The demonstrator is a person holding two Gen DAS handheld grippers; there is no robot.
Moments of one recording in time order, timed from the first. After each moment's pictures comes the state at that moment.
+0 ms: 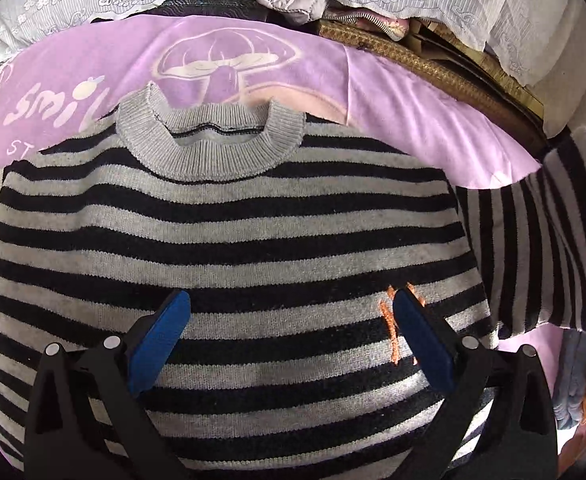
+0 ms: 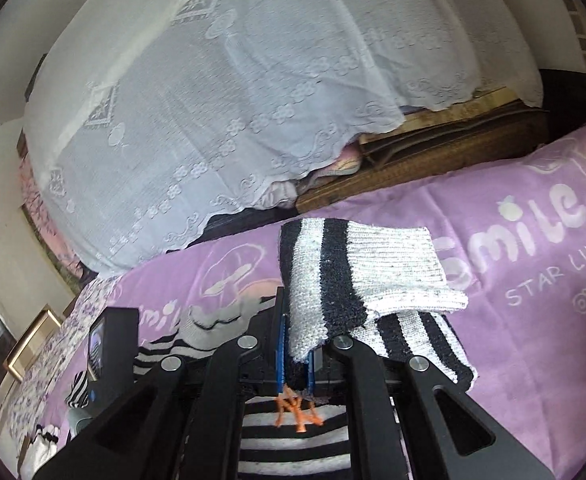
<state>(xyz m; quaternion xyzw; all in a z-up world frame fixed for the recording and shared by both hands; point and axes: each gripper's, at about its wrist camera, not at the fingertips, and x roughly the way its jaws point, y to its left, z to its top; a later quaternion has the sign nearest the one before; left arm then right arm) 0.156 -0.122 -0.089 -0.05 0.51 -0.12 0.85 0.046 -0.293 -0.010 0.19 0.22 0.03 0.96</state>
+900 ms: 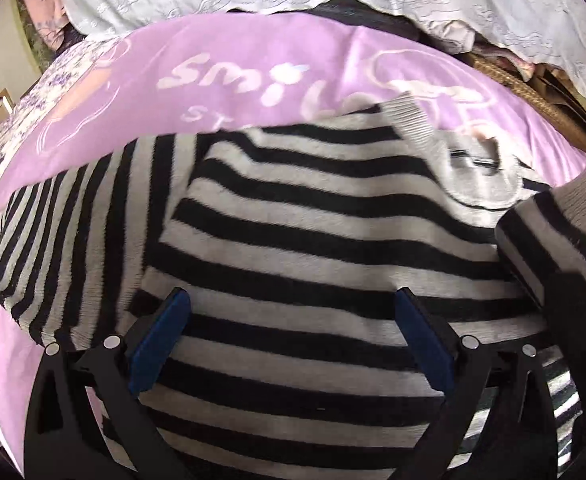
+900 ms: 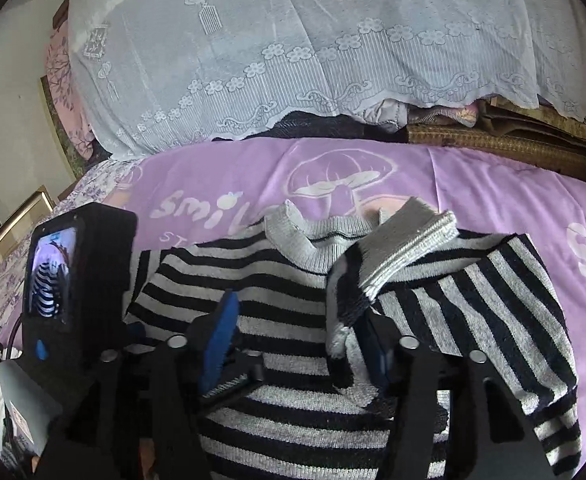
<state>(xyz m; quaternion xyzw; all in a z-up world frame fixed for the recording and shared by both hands) 0.161 0.029 -0.103 -0.03 0.50 0.04 0.87 0.108 -0.105 -0.040 0.07 0.35 0.07 0.93</state>
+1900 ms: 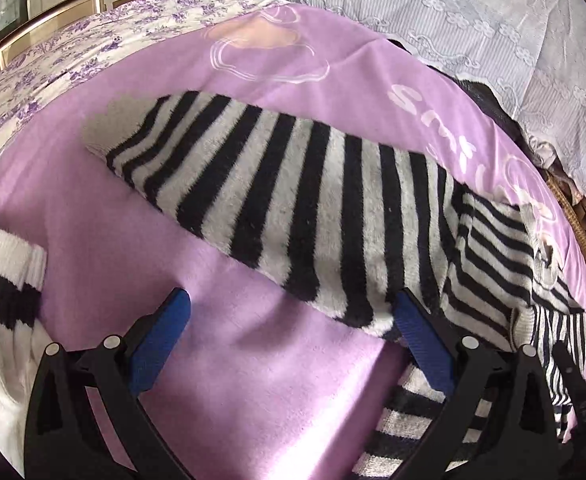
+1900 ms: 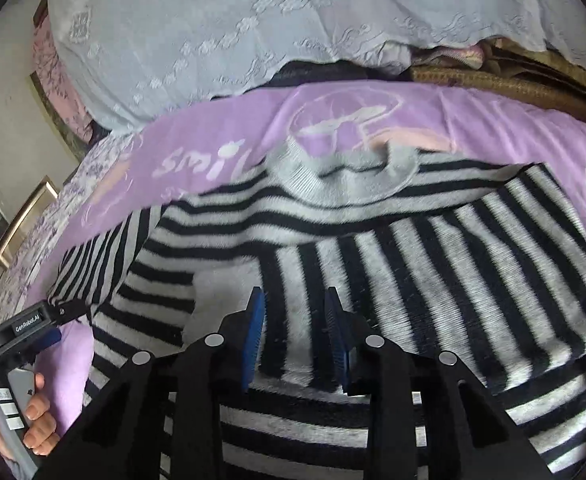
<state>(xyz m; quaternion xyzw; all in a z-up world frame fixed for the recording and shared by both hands) 0.083 0.208 -0.092 -0.20 0.46 0.14 0.85 0.098 -0.123 -0.052 0.10 0.40 0.06 0.91</state>
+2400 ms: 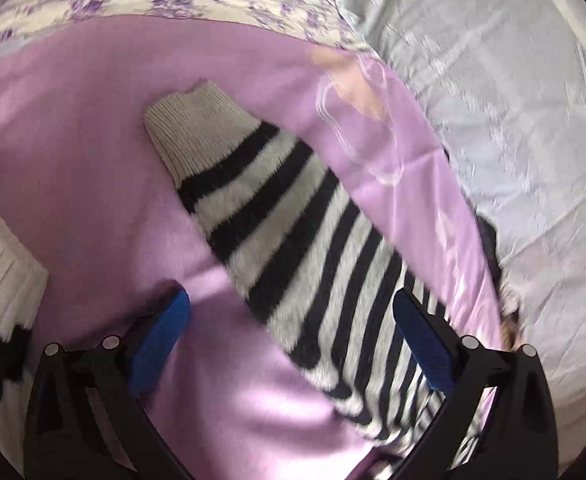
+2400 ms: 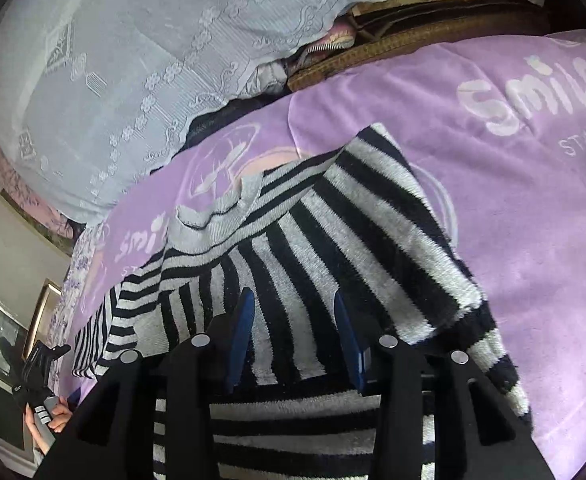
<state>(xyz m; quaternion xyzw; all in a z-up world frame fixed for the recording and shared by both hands) 0.083 0.312 -0.111 -0.45 0.35 0.16 0.81 0.056 -0.252 -0.065 0.27 0.38 0.01 0.89</state>
